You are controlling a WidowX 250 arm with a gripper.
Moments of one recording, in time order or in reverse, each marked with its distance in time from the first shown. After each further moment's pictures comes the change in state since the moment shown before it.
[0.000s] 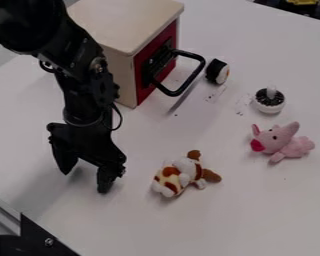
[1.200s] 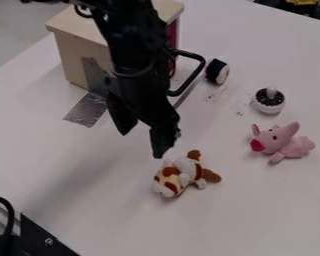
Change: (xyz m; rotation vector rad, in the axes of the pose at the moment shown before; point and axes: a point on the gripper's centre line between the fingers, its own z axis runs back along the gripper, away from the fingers) arm 0.046 -0.065 0.067 -0.151 -0.163 -0.265
